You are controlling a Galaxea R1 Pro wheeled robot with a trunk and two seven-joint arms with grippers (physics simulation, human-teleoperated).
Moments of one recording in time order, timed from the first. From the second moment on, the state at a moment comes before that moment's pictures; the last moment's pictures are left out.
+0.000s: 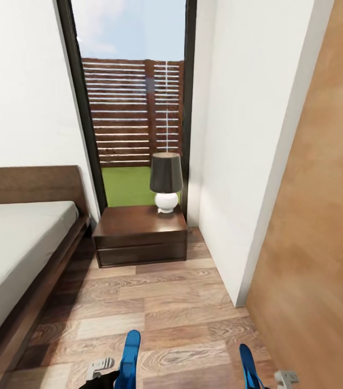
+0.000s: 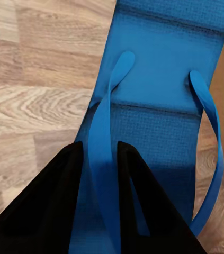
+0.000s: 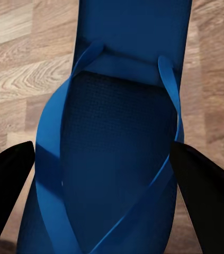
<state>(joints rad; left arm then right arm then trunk) -0.47 0.09 -0.02 -0.02 0.32 -0.19 -0.67 -0.50 -0.25 0.37 0.08 -0.55 -0.17 0.73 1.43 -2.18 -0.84</state>
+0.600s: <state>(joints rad) -0.47 0.09 -0.02 -0.02 0.32 -0.19 -0.67 -0.50 -0.25 0.37 0.08 -0.55 -0.17 0.73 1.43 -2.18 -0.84</state>
